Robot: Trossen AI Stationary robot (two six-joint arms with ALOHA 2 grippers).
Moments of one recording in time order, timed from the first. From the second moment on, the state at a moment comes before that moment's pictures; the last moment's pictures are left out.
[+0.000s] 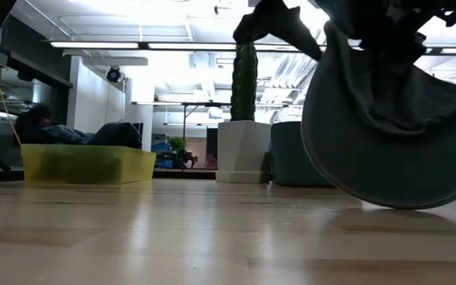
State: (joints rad) left arm -0.24 2.13 2.07 -0.82 -0.18 -0.68; right arm -0.02 1.21 0.88 -0.75 -0.31 -0.04
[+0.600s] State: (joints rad) left arm -0.27 2.01 2.06 -1.23 -0.35 -0.86; right arm 0.02 1.15 0.94 -0.91 -0.14 0.00
